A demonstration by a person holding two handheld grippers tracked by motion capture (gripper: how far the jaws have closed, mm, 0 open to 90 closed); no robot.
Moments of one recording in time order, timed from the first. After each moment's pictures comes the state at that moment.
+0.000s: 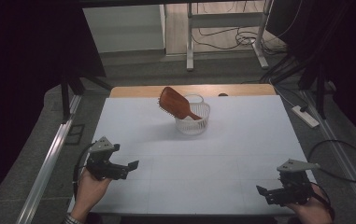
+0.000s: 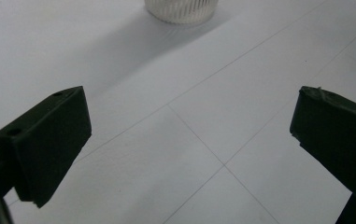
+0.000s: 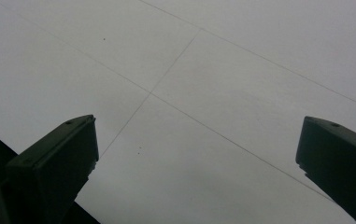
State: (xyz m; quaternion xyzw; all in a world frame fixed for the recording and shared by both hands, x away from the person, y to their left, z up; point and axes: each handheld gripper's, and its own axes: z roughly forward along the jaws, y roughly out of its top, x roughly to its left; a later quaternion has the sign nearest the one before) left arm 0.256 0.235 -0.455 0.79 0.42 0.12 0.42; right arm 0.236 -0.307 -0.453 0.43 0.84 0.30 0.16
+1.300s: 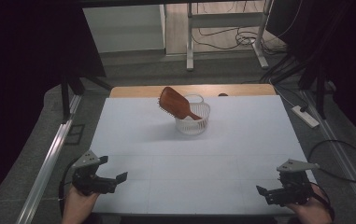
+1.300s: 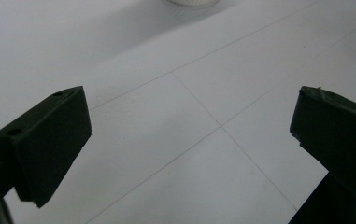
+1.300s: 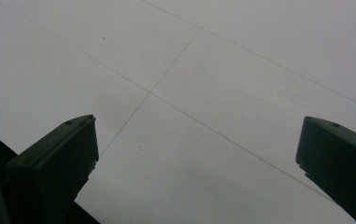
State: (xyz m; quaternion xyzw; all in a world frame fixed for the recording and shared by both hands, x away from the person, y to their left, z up) left arm 0.216 0.260 -0.464 0.78 0.45 0.12 0.42; right arm 0.236 -0.306 -0.453 0.43 0.84 0.29 0.16
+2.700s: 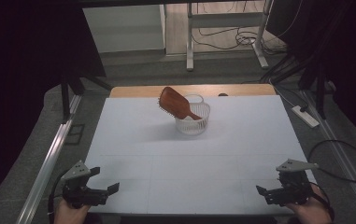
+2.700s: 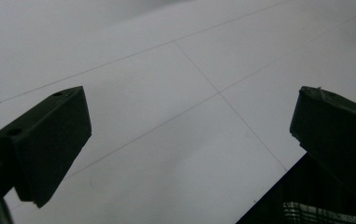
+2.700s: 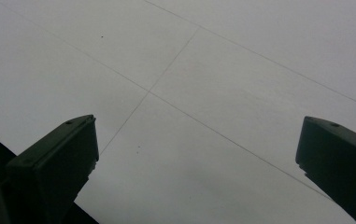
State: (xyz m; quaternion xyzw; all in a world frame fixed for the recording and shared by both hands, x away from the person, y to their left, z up) left arm 0.188 0.277 -0.474 0.77 0.47 0.11 0.41; right arm 0.236 -0.305 -0.453 0.43 0.84 0.29 0.17
